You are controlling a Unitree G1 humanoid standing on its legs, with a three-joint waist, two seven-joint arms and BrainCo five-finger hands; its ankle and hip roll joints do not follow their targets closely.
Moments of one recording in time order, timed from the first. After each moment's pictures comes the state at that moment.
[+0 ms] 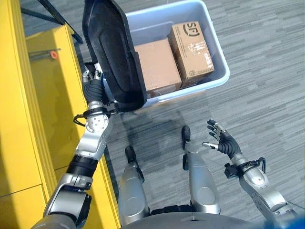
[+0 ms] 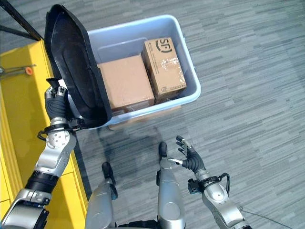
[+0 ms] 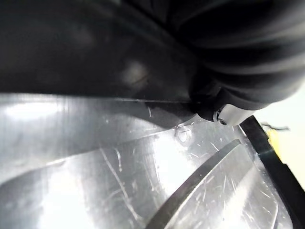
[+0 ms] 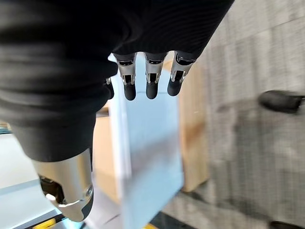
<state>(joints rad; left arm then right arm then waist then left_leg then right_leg) -0.31 0.48 -0.10 0.15 -0.34 -0.20 0.48 0.13 -0.59 0.36 -0.02 0.45 -0.16 -0.05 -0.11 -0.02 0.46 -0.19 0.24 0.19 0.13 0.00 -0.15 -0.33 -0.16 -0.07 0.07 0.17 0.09</state>
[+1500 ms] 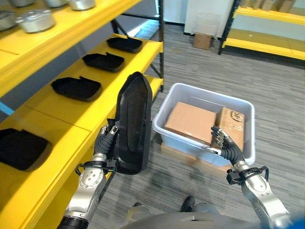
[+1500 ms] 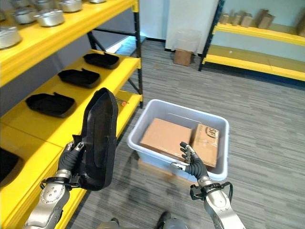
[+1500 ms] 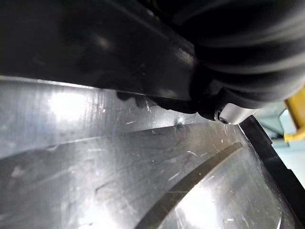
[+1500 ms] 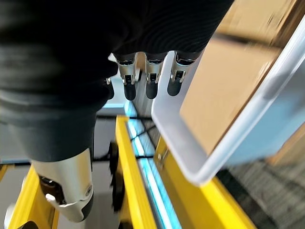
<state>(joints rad) 0.20 0.42 -0.05 -0.02 -0.31 -0.14 0.17 0.22 -0.47 0.25 -0.01 0.39 -0.12 0.01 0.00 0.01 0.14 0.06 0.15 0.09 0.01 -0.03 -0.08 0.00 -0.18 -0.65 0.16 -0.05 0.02</state>
